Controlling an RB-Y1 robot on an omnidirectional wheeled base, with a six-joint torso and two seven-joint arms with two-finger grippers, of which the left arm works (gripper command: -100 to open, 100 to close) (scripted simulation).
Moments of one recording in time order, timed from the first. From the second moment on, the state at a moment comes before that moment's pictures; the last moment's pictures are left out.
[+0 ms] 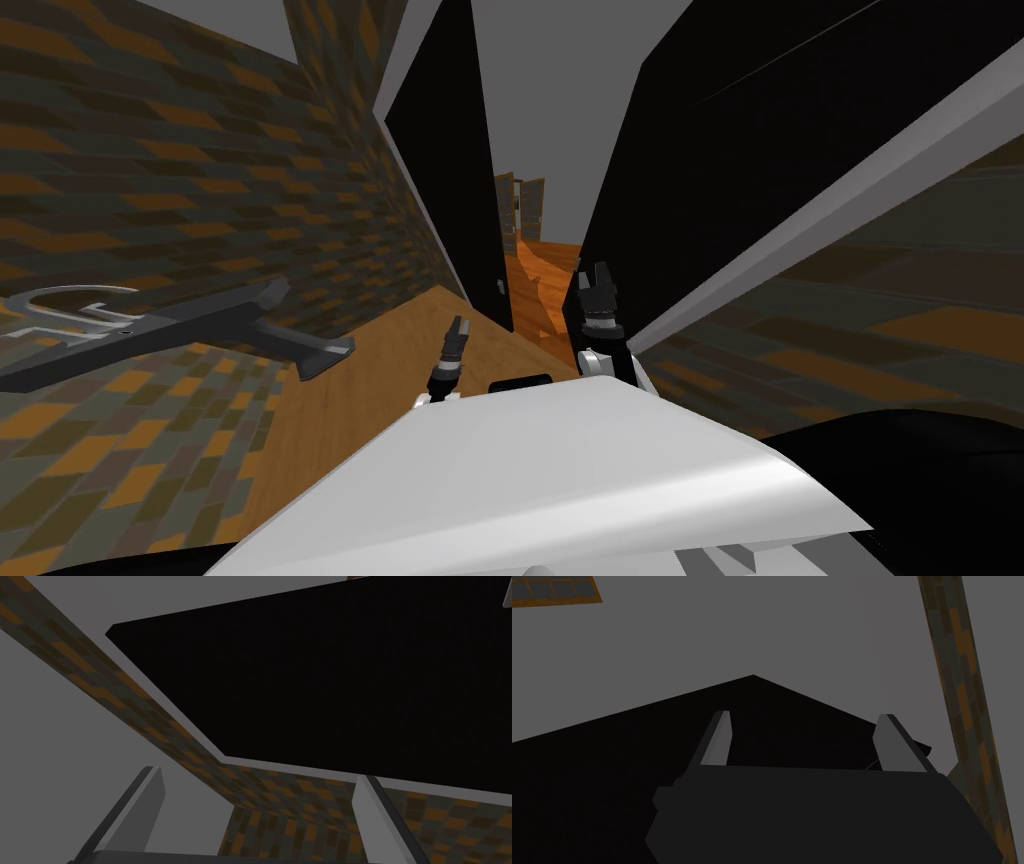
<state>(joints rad) 0.49 0.10 -0.06 -1.81 -0.41 -0.74 0.32</state>
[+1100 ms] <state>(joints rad) 0.46 0.08 -0.08 -1.56 -0.59 -0.83 0.40</state>
